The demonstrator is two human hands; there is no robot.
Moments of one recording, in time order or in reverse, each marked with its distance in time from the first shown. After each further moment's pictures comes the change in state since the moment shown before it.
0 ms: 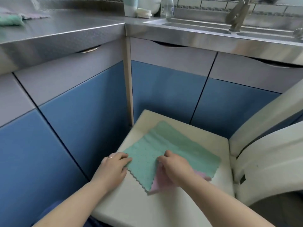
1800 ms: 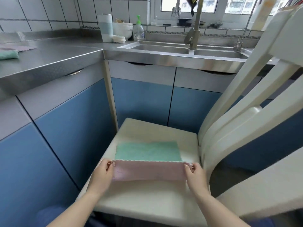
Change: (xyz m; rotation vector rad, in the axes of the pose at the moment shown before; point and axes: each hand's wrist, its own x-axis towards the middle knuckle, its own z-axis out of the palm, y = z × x) left_hand -0.053 0.055 -0.021 -0.666 0.190 -0.276; right_hand -0.141 0.055 0.003 0.927 0.557 0.678
